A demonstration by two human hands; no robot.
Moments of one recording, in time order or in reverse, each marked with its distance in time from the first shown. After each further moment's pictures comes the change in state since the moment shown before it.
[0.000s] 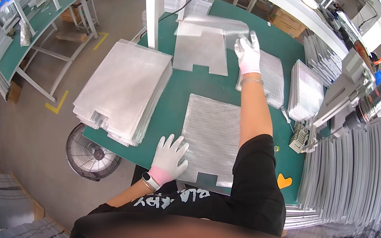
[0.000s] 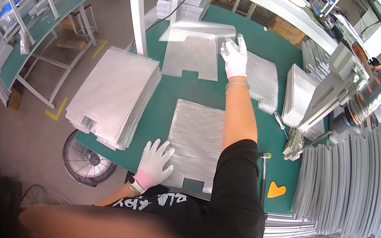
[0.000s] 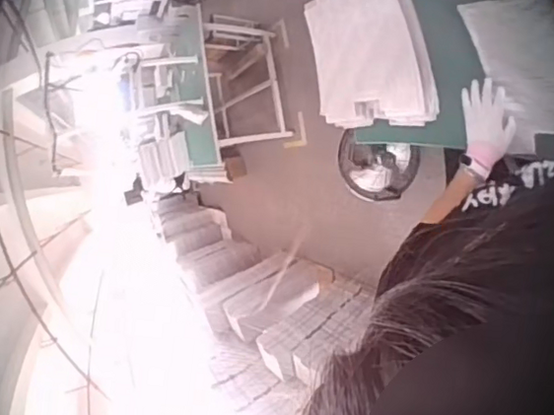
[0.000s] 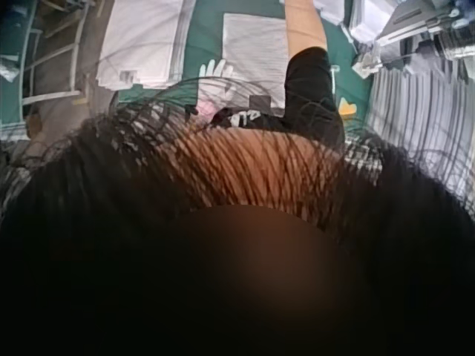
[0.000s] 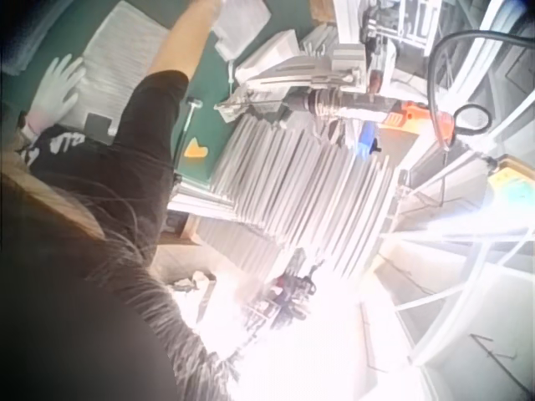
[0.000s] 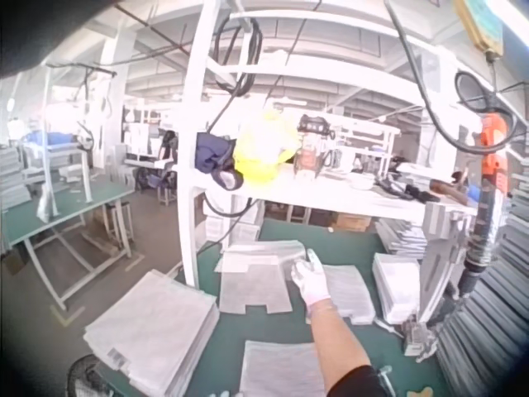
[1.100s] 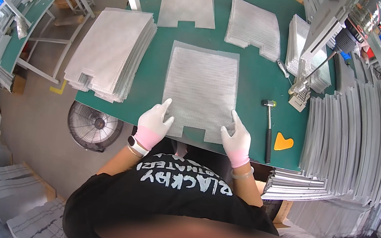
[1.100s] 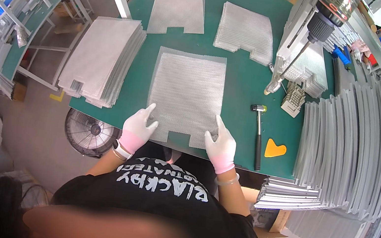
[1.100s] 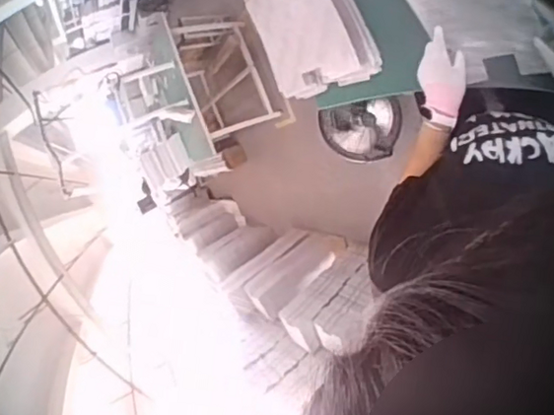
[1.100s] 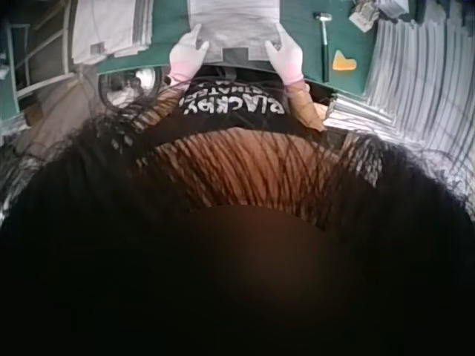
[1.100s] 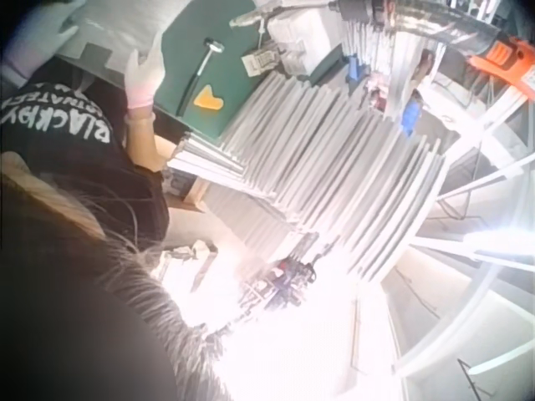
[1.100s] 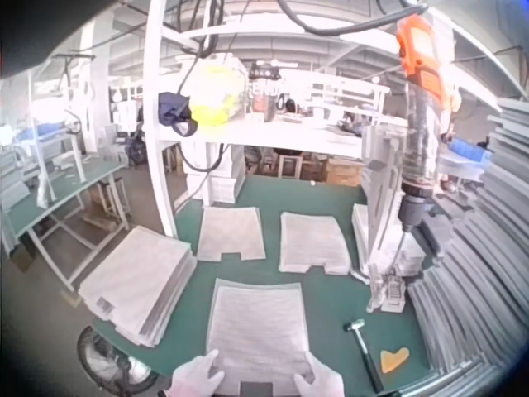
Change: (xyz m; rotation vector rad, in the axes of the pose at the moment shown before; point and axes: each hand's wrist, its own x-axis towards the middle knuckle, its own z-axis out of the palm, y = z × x) left_hand -0.014 0.042 -0.007 -0.154 0.083 -0.200; right_hand -0.432 -0.071 -0.071 -1.381 0.078 0.031
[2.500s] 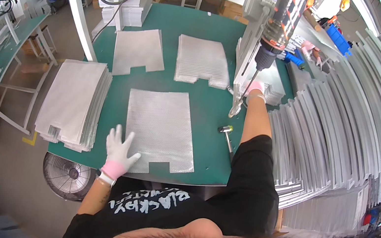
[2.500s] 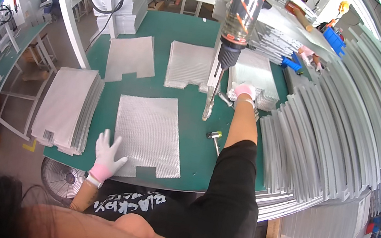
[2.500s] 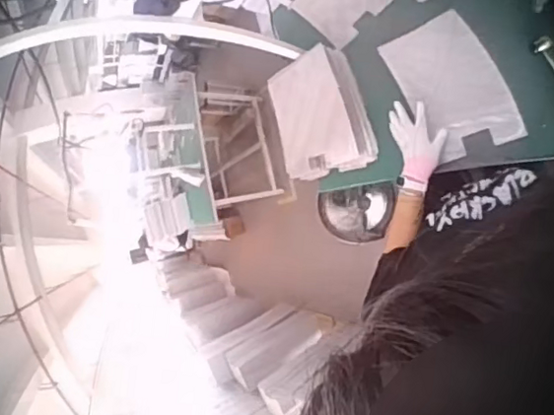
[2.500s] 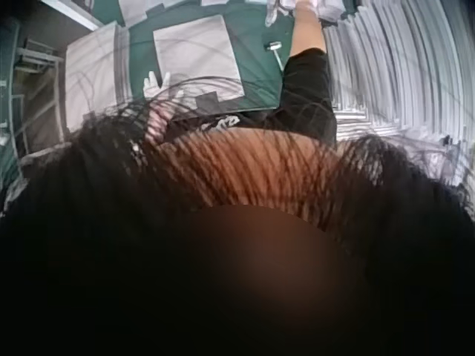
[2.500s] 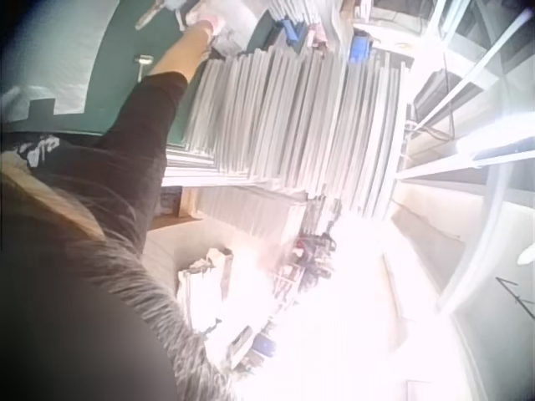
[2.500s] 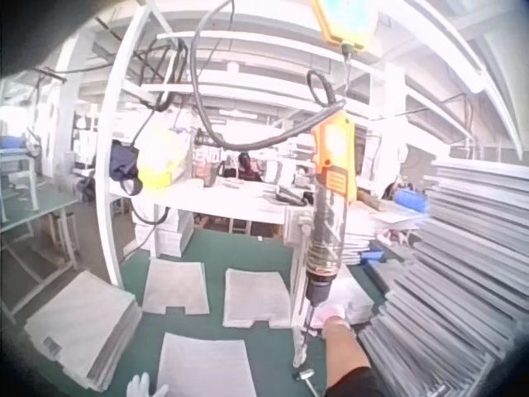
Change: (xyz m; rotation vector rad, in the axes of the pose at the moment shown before) left_hand 0.028 -0.020 -0.001 0.301 -0.187 0.121; right_hand 0.380 0.212 -0.126 -0.615 0.036 0.511
